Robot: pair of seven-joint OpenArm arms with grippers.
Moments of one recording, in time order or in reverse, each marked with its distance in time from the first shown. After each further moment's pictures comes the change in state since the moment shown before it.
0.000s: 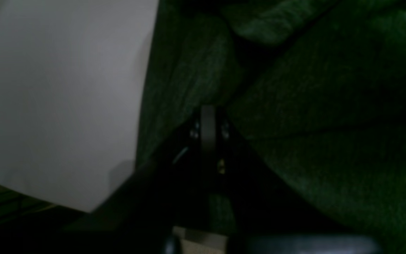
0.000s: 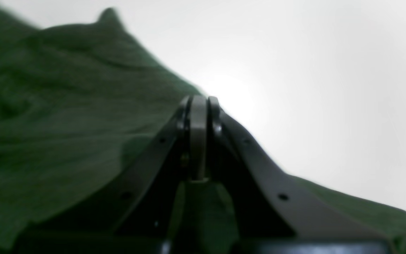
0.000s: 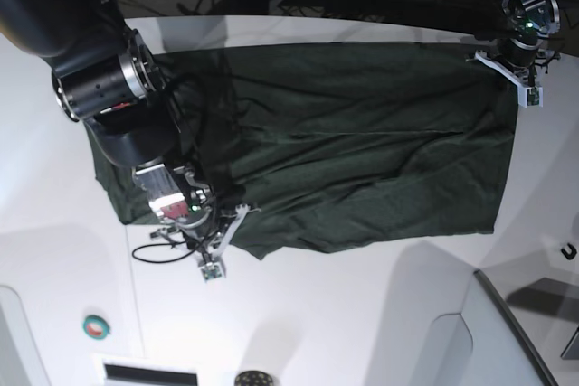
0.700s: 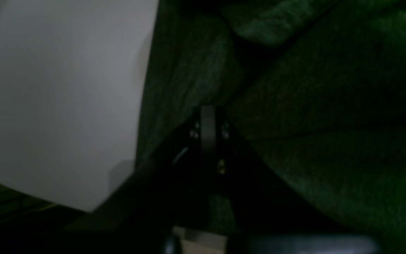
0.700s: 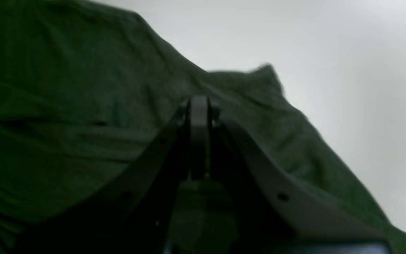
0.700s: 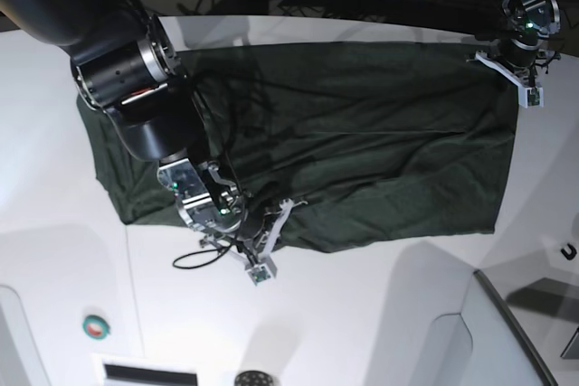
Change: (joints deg) left arm -0.1 0.0 -0.1 0.1 0.1 0.0 0.1; right arm -3.0 -3.1 -0.2 9.7 0.0 11.9 -6.1
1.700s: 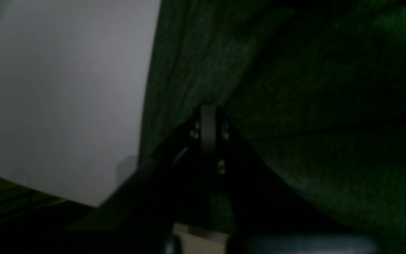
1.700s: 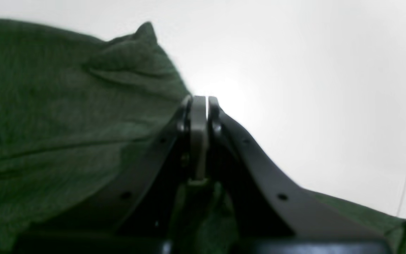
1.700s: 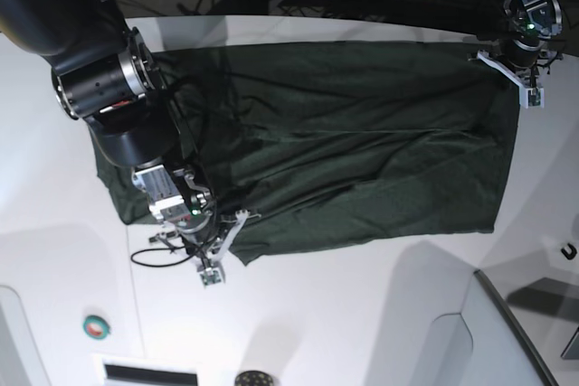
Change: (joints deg) left arm 0.0 -0.5 0.0 0.6 0.6 0.0 1.3; right arm 2.1 3.3 0.3 -6.3 0.0 -12.3 5.0
